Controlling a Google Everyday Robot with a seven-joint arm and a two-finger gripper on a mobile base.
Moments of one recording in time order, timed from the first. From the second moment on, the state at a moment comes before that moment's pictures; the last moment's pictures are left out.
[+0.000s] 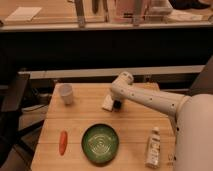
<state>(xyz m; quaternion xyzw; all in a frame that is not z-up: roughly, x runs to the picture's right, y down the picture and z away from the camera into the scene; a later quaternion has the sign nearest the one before) 0.078 0.071 0.917 -0.13 -0.12 -0.57 0.81</state>
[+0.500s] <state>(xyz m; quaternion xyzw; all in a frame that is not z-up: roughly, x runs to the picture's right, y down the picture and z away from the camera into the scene) 0.075 0.071 0.917 -0.13 -0.12 -0.57 0.80</state>
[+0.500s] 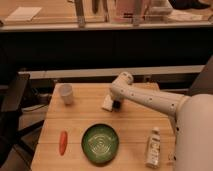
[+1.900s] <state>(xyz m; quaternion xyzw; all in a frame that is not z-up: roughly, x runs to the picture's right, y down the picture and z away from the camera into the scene) 0.070 0.069 0.918 -0.12 -0.14 -0.59 0.79</state>
